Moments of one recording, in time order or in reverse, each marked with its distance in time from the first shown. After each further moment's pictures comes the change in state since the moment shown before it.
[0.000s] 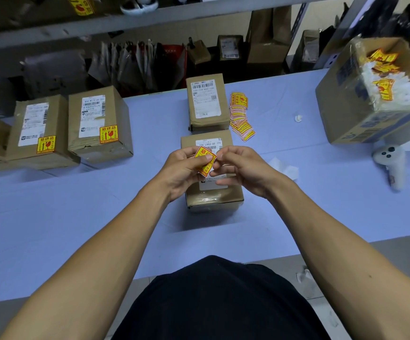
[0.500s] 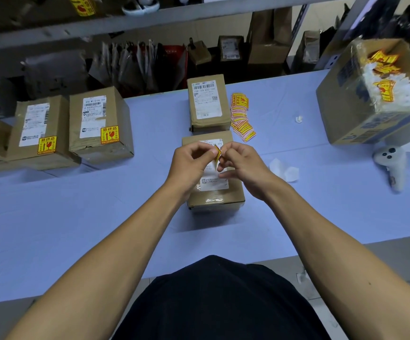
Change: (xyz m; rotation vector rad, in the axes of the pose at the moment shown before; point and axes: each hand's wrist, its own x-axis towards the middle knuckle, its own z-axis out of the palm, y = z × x) left_hand -0.001 -0.001 0.019 0.269 0.226 0.296; right_hand 0.006 0.005 0.007 -0.135 0.135 -0.190
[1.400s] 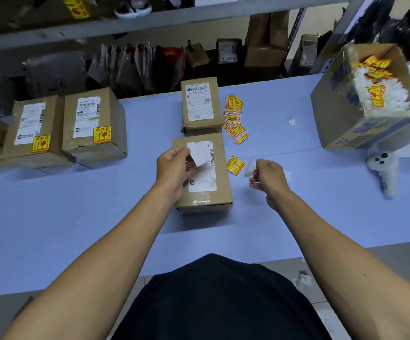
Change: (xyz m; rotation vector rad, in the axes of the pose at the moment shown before) left_hand 0.003 0.002 0.015 -0.367 0.233 -0.324; right_hand 0.002 0.044 -0.076 -0.028 0.465 0.245
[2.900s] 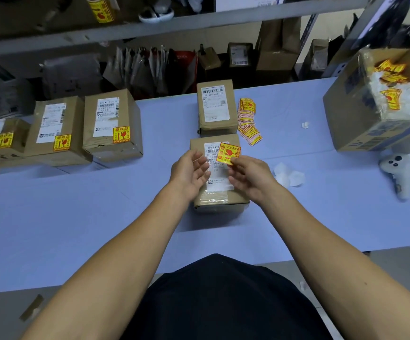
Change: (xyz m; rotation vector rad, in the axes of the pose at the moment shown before) left_hand 0.008 0.004 -0.022 -0.225 -0.036 -0.297; right_hand -0.042 -0.026 0.071 0.320 -0.217 0.163
